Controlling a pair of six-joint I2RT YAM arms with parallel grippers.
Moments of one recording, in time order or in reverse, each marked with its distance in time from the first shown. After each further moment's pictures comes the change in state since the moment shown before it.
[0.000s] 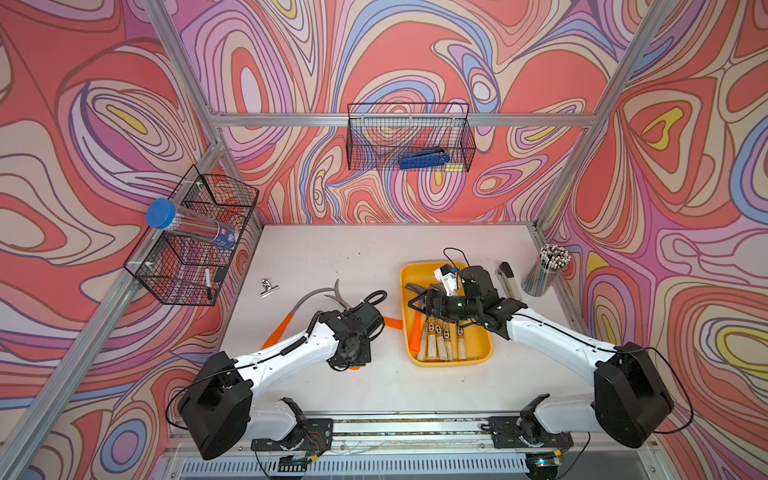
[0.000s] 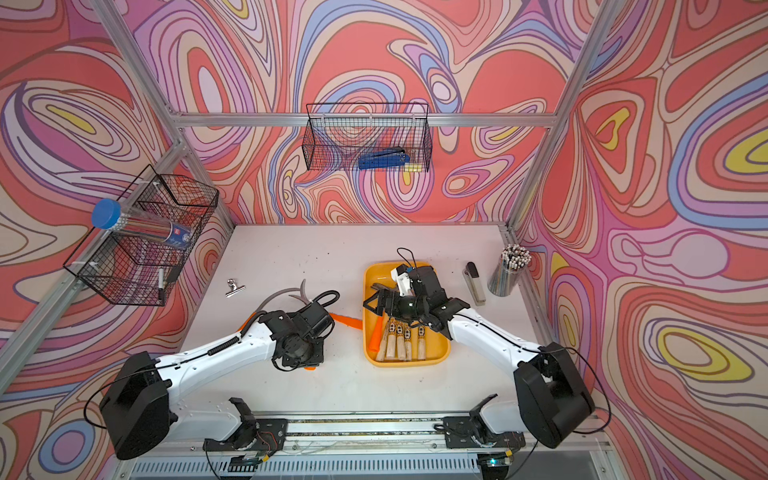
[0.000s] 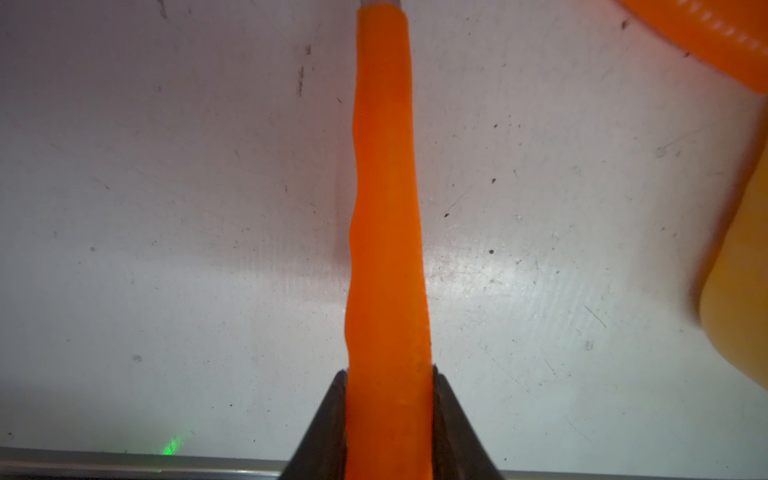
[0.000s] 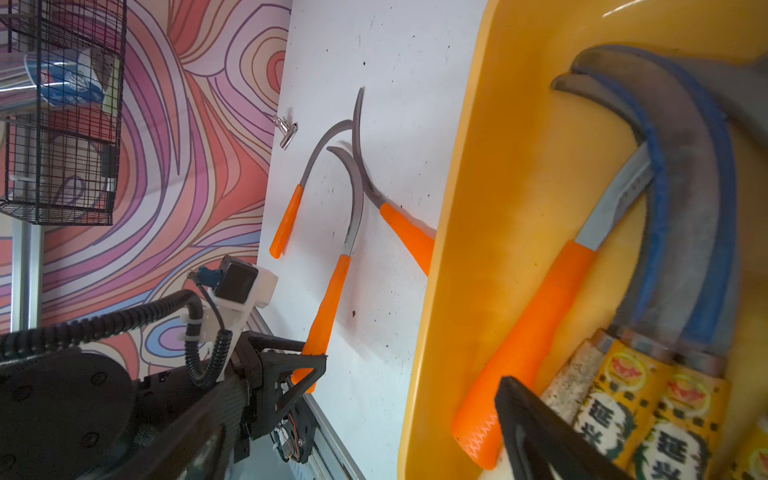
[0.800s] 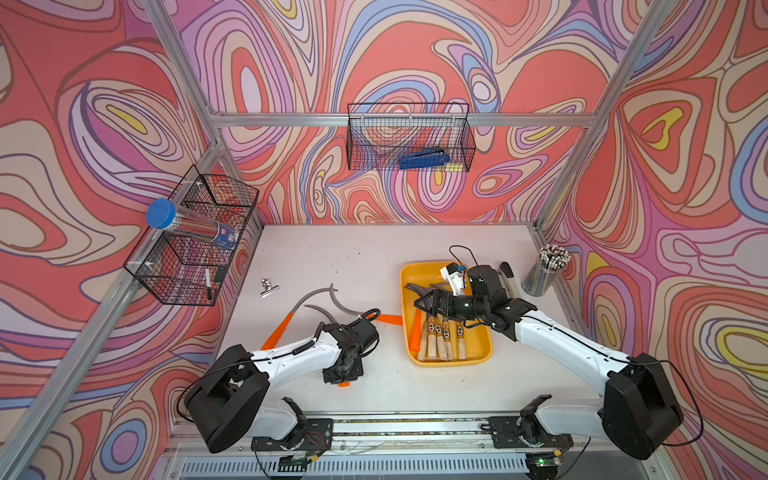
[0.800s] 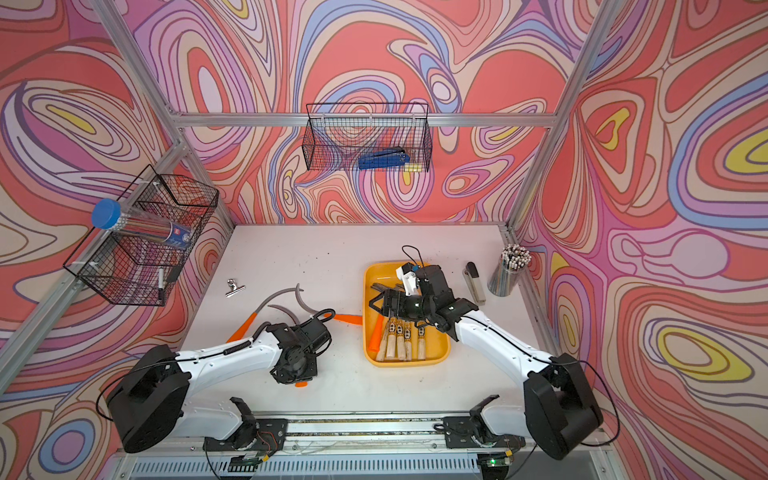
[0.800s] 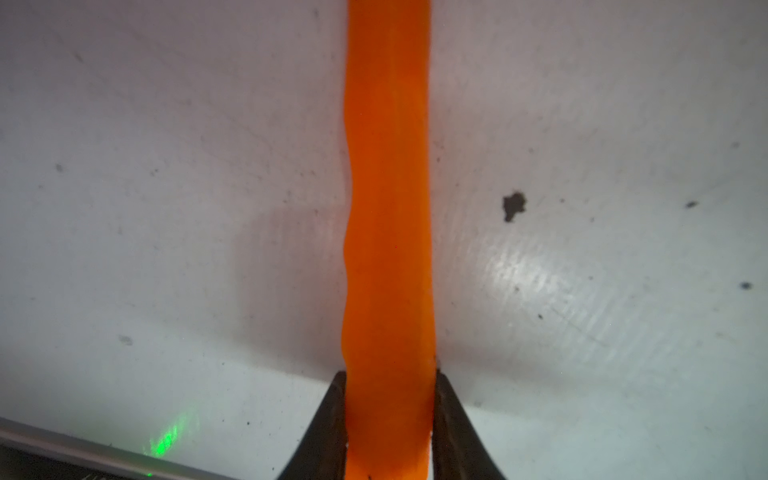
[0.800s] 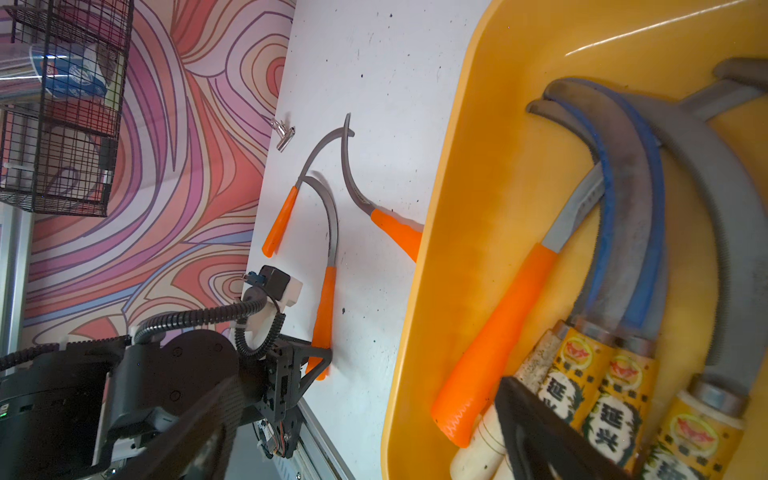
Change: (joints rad) left arm 0.002 0.039 -0.168 0.056 -0.012 -0.124; right arm -0.041 -0.059 -0.002 -0.067 0.001 -0.078
